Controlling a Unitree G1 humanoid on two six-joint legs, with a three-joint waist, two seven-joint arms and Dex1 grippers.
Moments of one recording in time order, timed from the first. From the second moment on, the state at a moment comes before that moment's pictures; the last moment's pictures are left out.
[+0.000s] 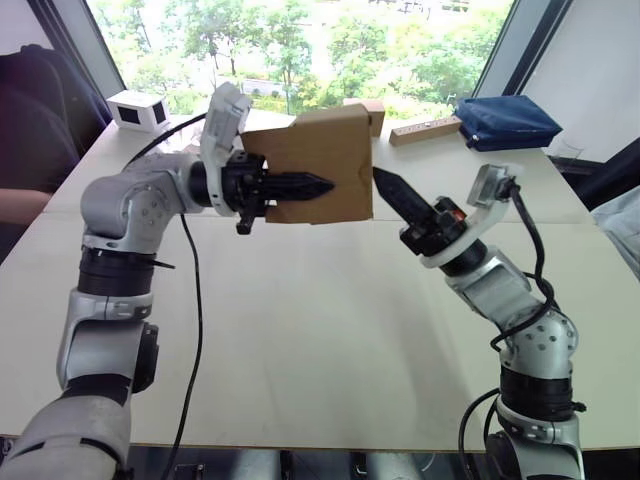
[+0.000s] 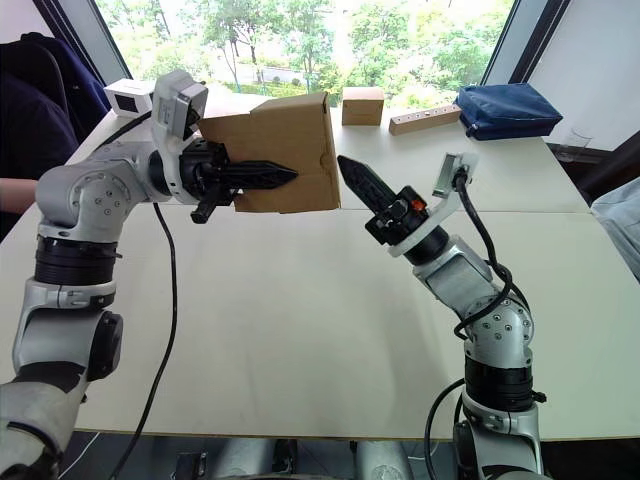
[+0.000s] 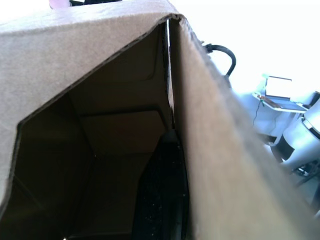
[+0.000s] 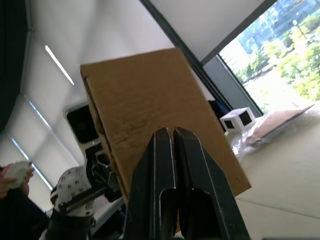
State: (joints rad) left arm -0.99 0.56 0.01 0.14 -0.72 0.82 -1.34; right arm -0.42 -0.30 -0.17 -0.39 1.34 0.69 0.31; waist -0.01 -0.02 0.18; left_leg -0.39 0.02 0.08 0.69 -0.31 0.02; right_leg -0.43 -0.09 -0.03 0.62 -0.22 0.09
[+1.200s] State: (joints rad) left arm -1.17 0.77 -0.44 0.06 -0.32 0.69 -1.54; right arm -0.13 -0.72 -0.25 -0.52 1.20 0.82 0.53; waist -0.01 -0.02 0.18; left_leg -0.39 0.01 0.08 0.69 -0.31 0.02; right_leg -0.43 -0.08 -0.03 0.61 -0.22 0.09
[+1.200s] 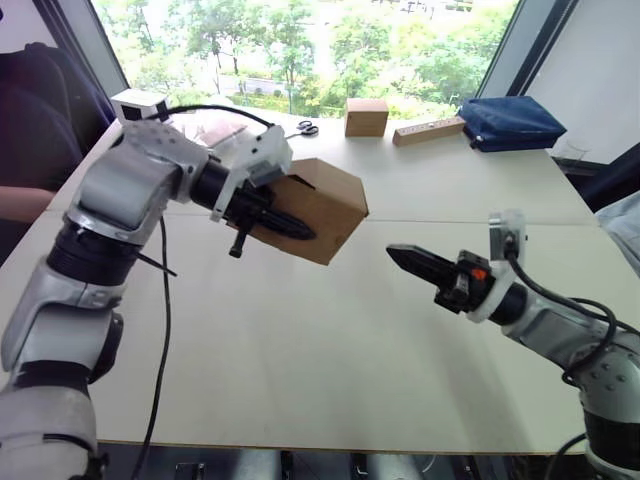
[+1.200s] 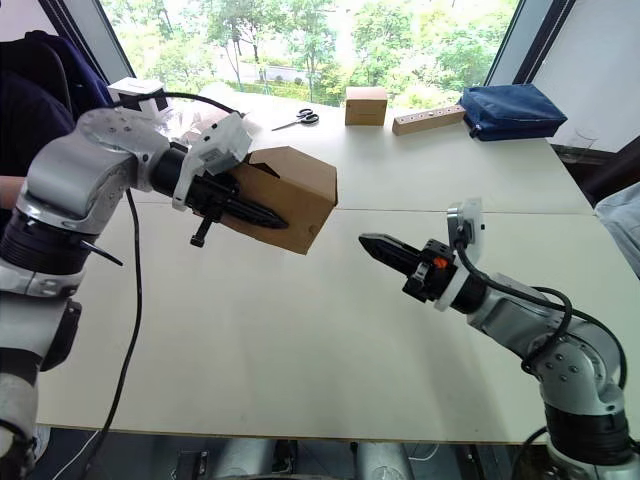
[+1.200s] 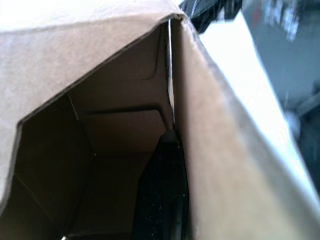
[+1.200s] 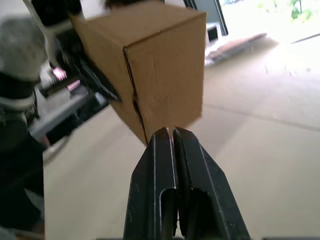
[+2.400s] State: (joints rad) left arm -1.44 0.53 -1.13 -0.03 0.01 1.11 -1.57; right arm 0.04 -0.74 -0.13 -0.71 0.83 0.75 0.53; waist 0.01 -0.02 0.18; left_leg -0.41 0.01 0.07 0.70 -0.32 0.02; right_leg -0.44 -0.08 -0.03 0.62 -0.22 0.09
